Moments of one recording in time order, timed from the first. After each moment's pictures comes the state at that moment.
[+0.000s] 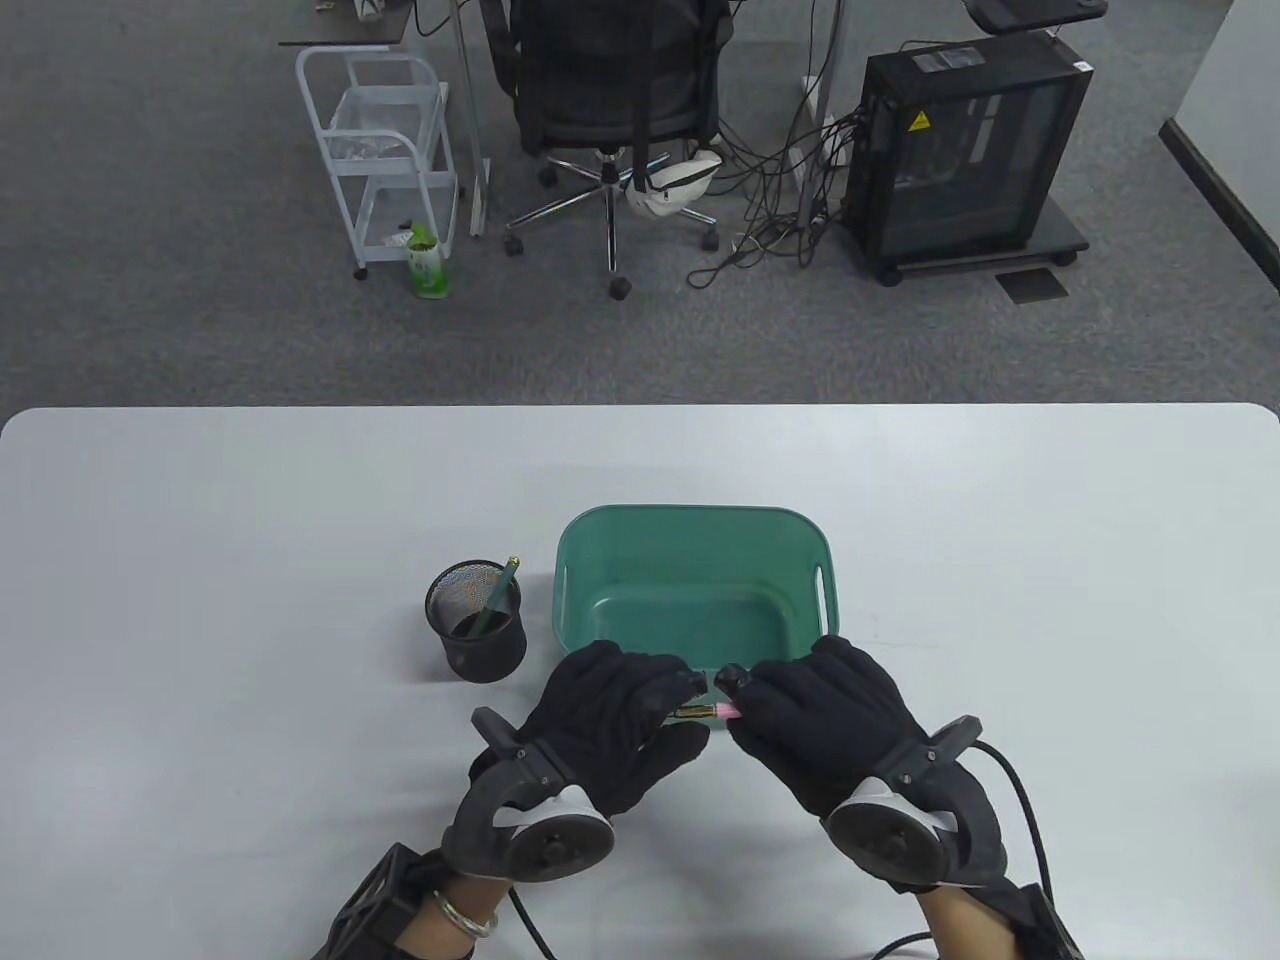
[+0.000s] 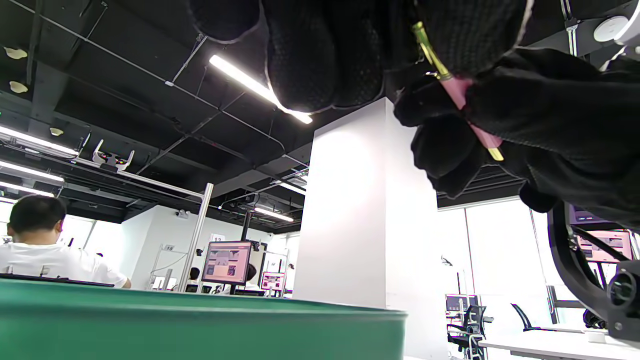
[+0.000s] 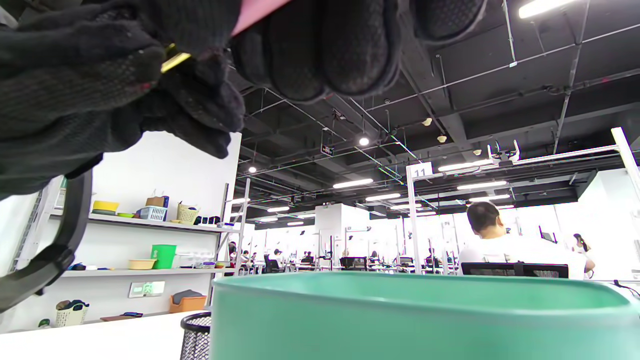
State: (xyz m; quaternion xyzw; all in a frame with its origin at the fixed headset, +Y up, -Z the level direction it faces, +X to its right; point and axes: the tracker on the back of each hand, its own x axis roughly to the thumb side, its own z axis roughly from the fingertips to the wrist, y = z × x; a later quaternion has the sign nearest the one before) left_hand -0.097 -0.619 -0.233 0.29 -0.38 0.15 0.87; right_hand 0.133 -0.608 -0.226 0.28 -0.30 0.90 0.14
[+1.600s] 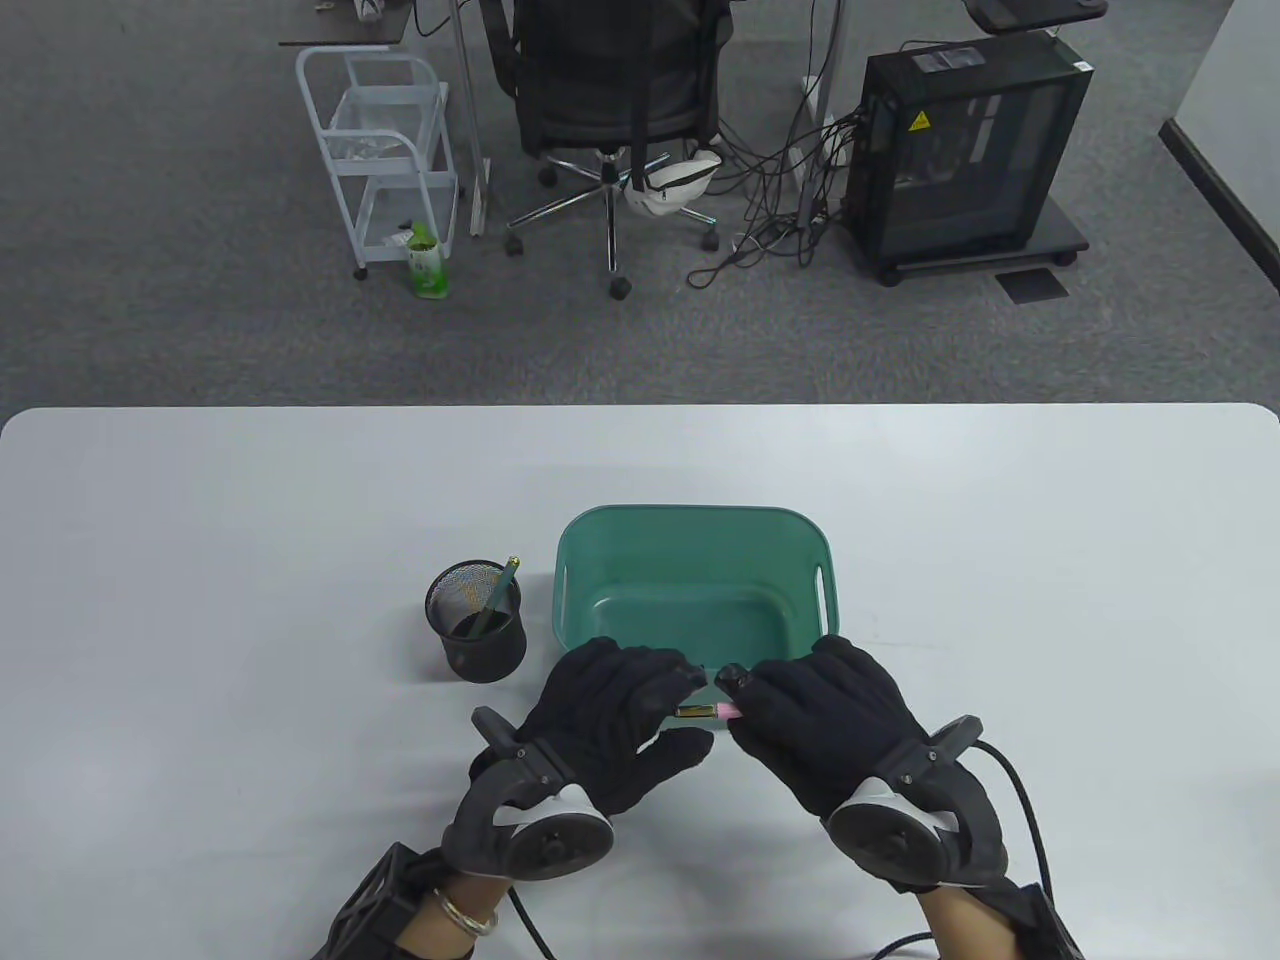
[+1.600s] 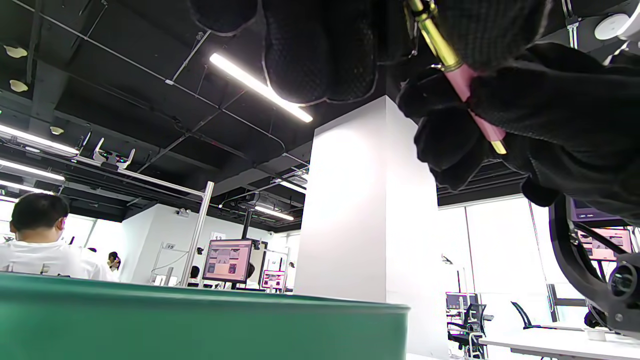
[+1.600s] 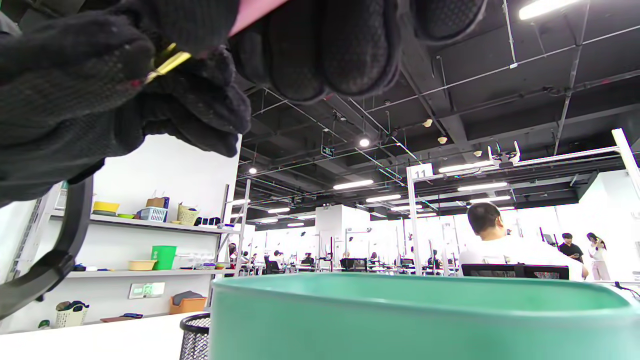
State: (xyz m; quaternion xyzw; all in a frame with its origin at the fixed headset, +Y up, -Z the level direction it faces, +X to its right) left_hand -0.097 -0.622 -0.234 0.29 -0.38 0.15 0.87; right_hand 0.134 -0.610 -0.227 0.28 -0.30 0.90 0.14
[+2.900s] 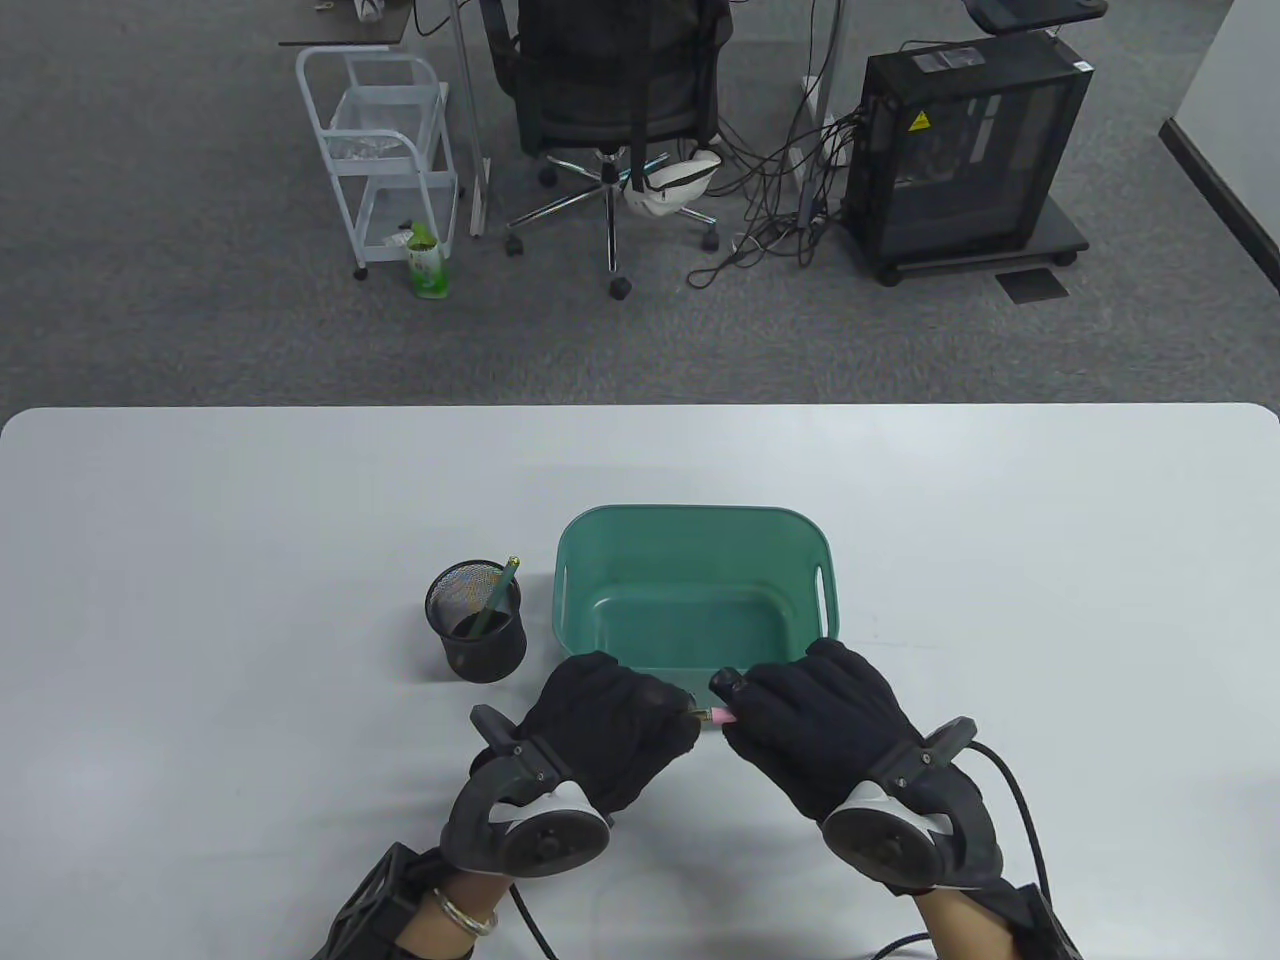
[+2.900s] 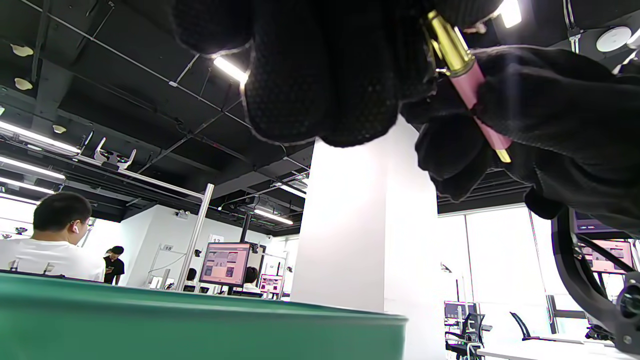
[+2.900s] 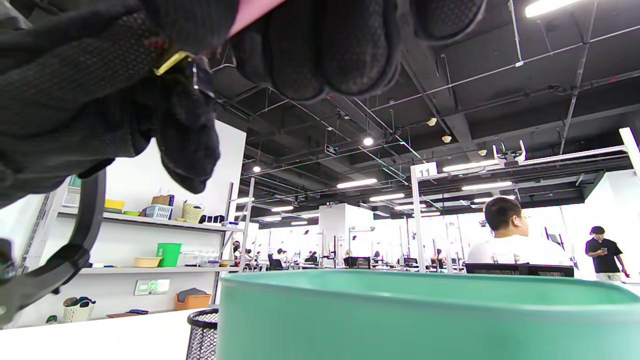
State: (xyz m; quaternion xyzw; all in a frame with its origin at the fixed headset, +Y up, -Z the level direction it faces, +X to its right) left_hand -0.099 -0.623 -0.236 0.29 -0.38 0.17 0.86; right_hand 0.131 -0.612 -0.226 0.29 -0.30 0.90 0.14
